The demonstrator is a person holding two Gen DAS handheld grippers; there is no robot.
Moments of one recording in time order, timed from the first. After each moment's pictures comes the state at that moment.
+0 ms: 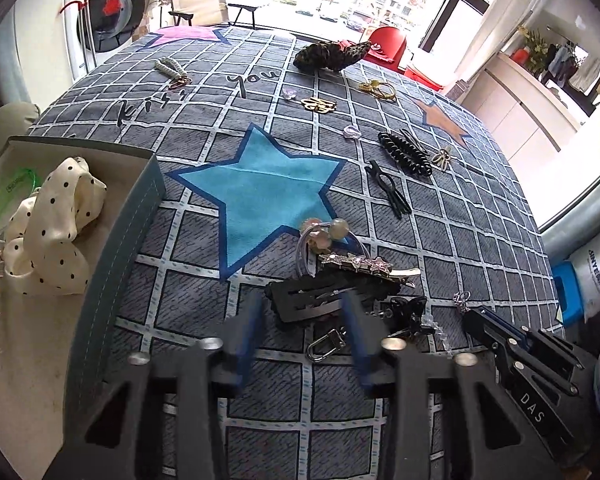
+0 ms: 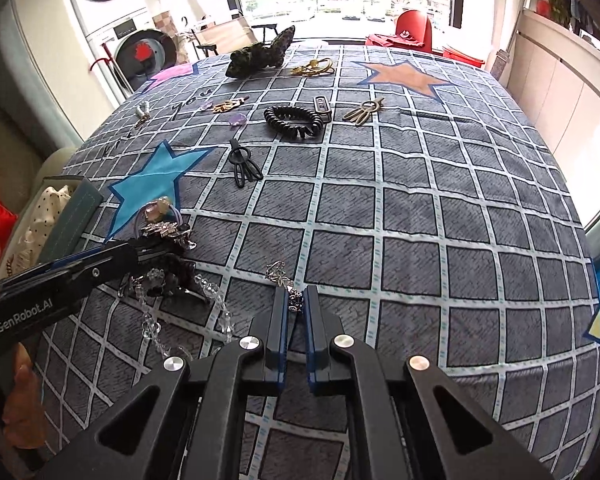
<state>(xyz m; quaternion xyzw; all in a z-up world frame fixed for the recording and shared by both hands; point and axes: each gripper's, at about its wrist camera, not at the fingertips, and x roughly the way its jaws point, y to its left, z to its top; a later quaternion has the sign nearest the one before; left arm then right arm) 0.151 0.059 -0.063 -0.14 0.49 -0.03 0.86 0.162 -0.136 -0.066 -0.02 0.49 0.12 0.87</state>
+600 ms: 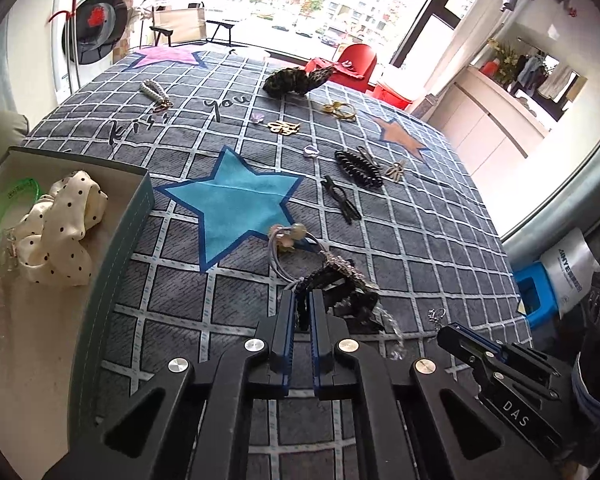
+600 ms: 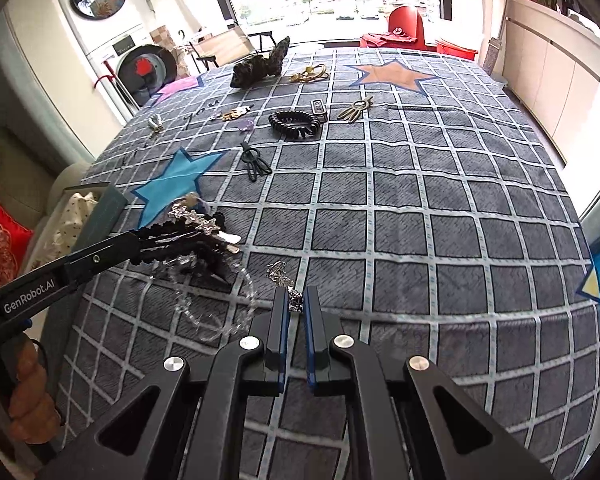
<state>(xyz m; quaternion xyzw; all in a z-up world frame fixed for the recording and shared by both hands) 0.119 0.057 -0.030 -0.16 0.46 -0.08 0.87 0.127 -0.146 -0.045 0.02 0.48 0.12 0.87</state>
